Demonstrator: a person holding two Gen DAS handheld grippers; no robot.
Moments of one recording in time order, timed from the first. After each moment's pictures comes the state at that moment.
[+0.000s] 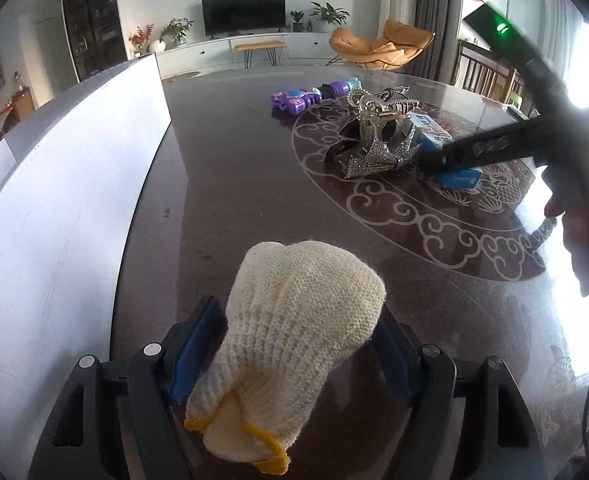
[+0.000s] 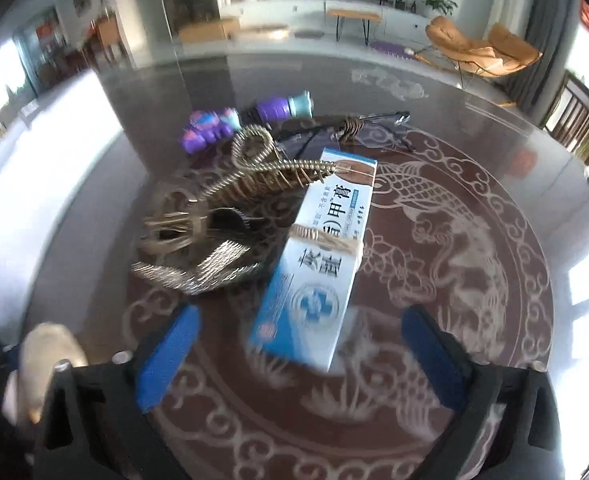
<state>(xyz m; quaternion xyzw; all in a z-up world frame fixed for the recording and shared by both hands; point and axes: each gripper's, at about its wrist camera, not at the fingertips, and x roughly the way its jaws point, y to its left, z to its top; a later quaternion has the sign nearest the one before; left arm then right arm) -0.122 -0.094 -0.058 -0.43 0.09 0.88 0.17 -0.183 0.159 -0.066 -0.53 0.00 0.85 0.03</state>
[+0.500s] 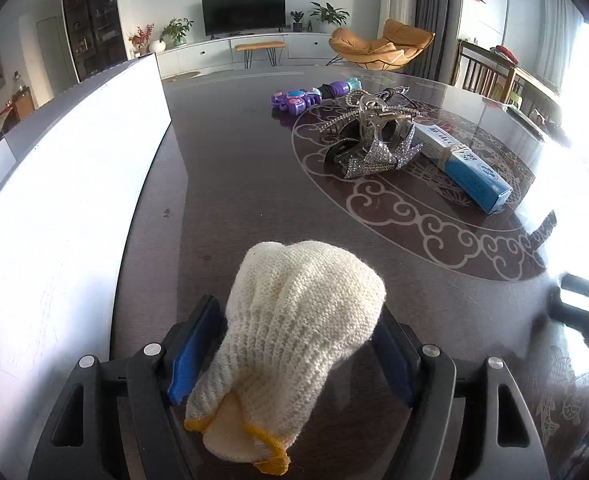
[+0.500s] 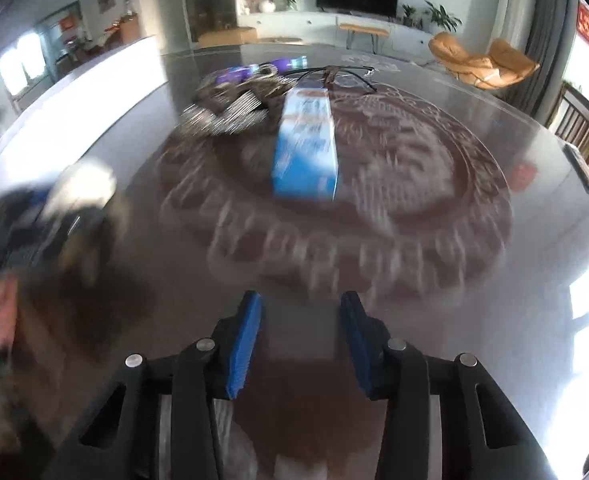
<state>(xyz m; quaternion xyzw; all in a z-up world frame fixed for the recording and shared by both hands) -0.126 -0.092 -0.063 -0.43 0.09 0.88 0.17 0.013 0.176 -0.057 -0.47 0.00 0.88 -0.01</state>
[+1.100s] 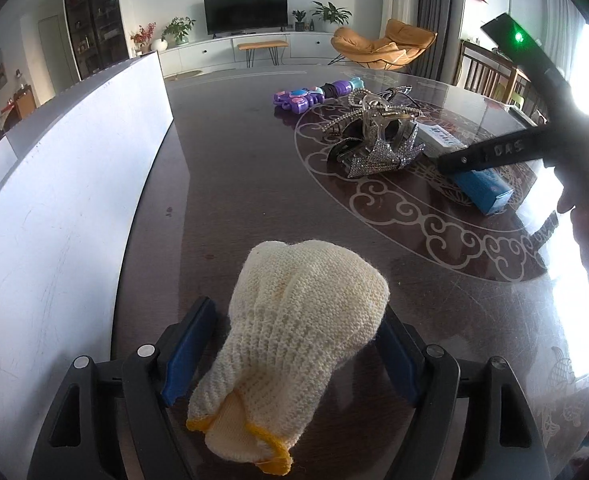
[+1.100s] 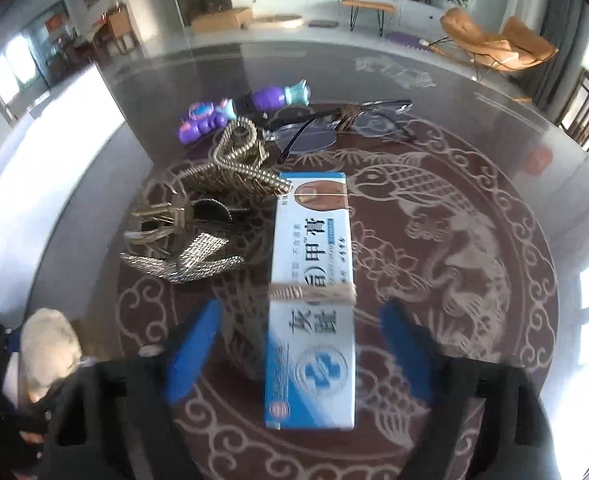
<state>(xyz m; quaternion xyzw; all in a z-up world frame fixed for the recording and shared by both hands) -0.127 -0.085 -0.066 -0.43 0.09 0.88 0.17 -0.170 0.176 -0.048 -0.53 0.00 0.85 0.00</state>
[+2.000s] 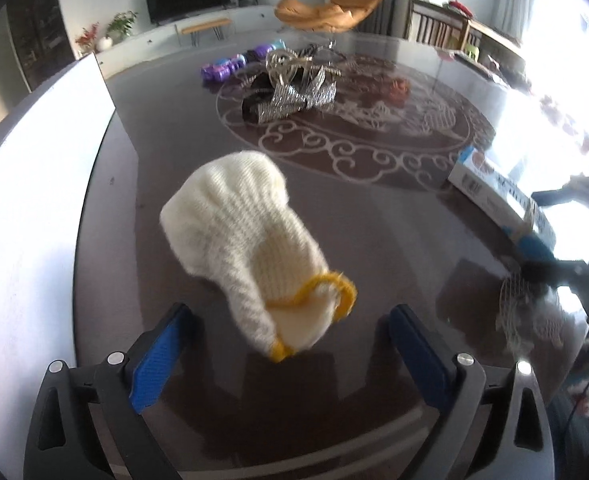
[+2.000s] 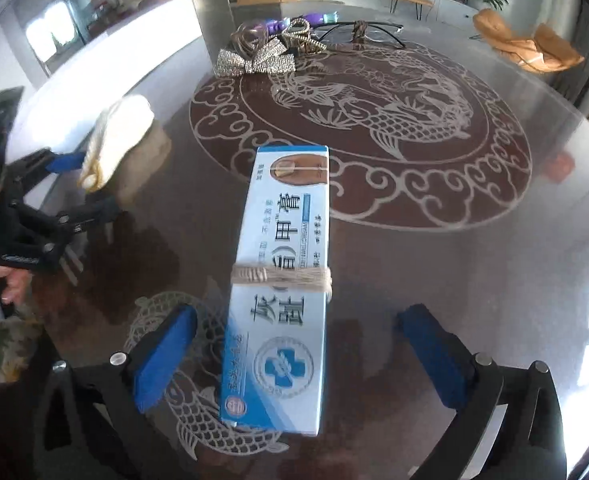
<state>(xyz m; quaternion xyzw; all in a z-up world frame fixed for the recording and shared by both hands) -0.086 -0.065 -0.068 -0.48 0.14 0.83 0.24 0.005 0.189 -0.071 -0.55 -0.03 0.83 -0.08</state>
